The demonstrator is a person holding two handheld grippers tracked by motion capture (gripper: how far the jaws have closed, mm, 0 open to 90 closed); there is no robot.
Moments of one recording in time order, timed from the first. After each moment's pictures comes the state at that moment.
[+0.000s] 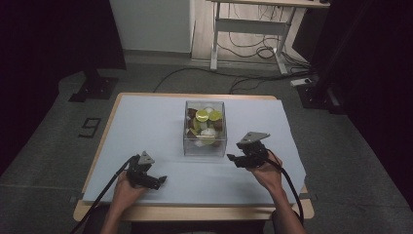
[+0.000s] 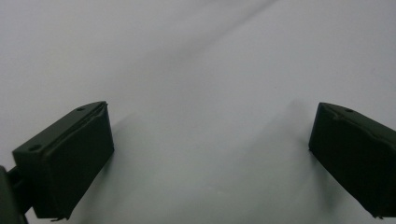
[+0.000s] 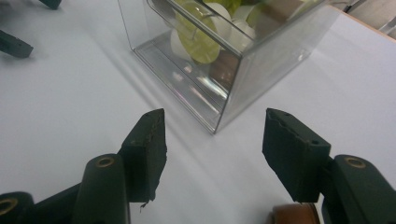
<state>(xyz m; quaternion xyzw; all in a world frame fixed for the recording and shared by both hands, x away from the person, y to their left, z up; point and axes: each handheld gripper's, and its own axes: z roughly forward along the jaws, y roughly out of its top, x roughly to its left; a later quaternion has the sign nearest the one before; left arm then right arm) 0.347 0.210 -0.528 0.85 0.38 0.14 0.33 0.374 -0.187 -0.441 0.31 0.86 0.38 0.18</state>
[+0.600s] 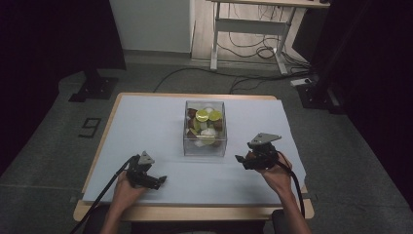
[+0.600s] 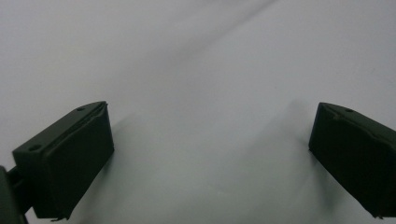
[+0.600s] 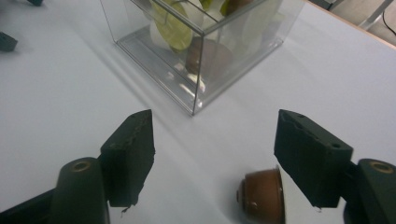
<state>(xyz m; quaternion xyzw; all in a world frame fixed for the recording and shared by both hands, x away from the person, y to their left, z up) 0.347 0.210 -0.528 0.85 0.38 0.14 0.33 0.366 -0.214 -0.438 0.33 0.85 0.37 0.19</state>
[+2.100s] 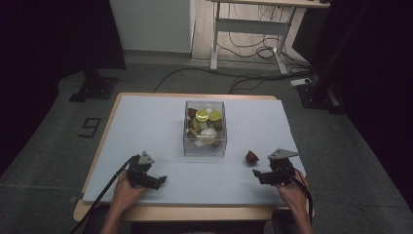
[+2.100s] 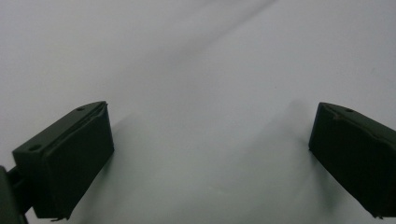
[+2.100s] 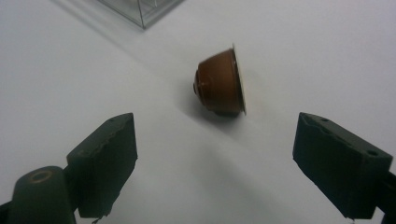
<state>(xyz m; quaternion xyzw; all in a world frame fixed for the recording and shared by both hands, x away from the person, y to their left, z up) 0.346 0.210 -0.528 0.85 0.38 0.14 0.33 0.339 -0.272 -0.484 0.40 0.83 0.34 0.20</state>
